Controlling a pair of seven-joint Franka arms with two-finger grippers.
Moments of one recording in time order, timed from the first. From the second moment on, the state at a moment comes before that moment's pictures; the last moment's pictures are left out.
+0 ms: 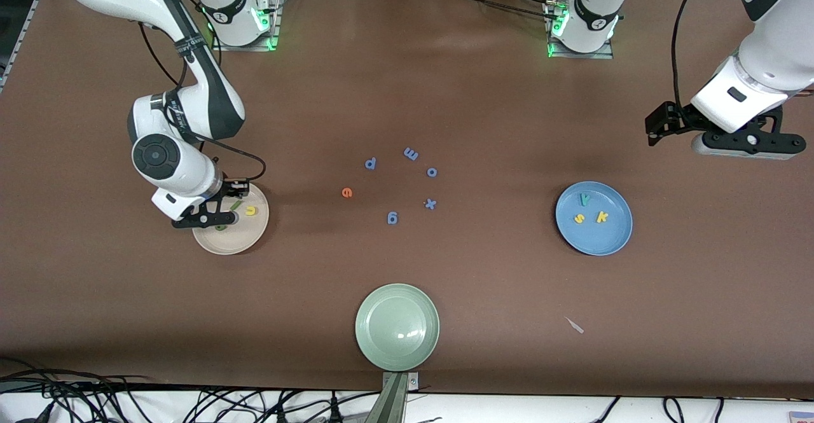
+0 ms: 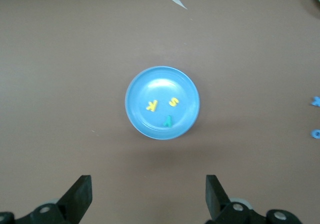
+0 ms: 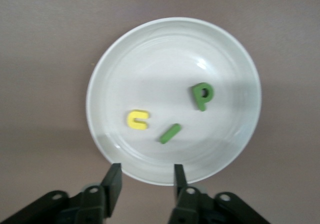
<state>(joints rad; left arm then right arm) 0.01 0.00 -0.13 -1.72 0.04 1.71 -0.04 0.11 0.41 0.11 -1.91 -0.13 2.17 0.22</state>
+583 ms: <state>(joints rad) 0.01 0.00 -0.12 -1.73 0.01 1.71 -0.04 0.19 0.60 0.30 -1.73 -0.07 2.26 0.72</state>
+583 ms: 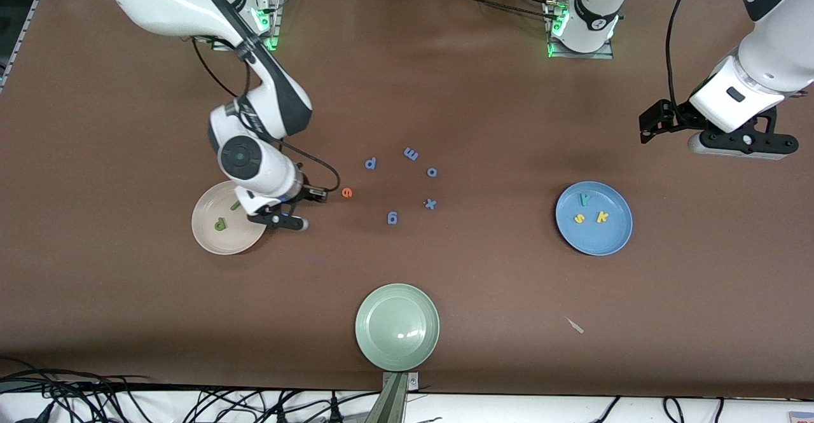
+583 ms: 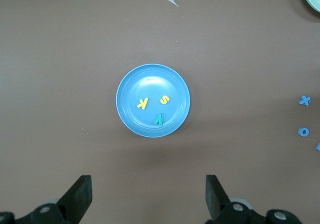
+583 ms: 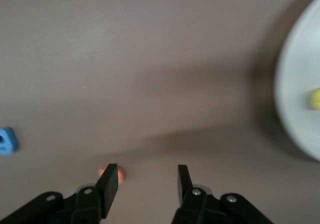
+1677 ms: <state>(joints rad) 0.01 0.00 -0.12 -1.72 0.01 1.71 -0.04 0.30 0.72 0.32 -1.74 -0.23 2.37 1.03</state>
